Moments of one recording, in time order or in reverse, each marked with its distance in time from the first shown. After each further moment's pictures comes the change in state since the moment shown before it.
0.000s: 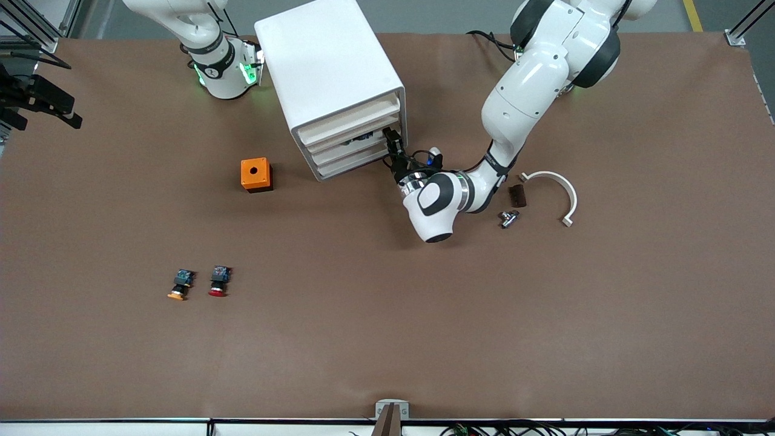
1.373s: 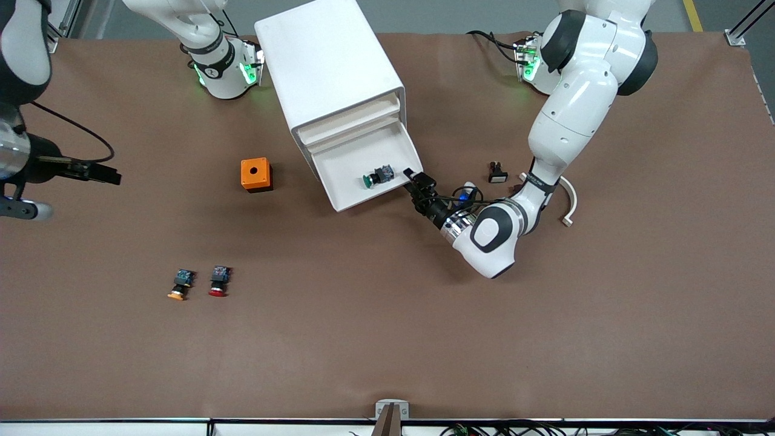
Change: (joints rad) left arm 0.217 0.003 0.007 0.044 -0.067 0.078 0.232; right arm 0.040 0.280 0.009 0.073 0.027 -0.022 0.332
